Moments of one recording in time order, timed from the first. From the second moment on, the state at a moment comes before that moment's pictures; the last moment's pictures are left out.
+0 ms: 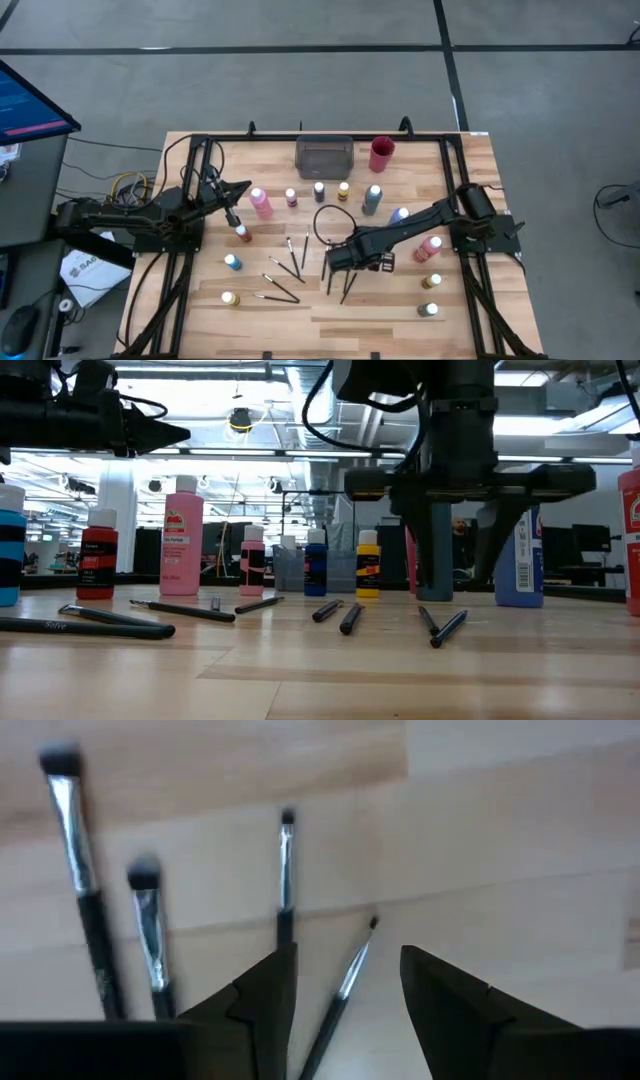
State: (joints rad) left arm 0.05 0.32 0.01 0.50 -0.41 0.27; right arm 0.30 2.01 1.42 -0.95 0.05 2.02
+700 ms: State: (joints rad) left arm 0.05 0.32 0.01 0.50 -0.41 0.27; right arm 0.29 2.00 1.28 -0.83 0.02 2.00
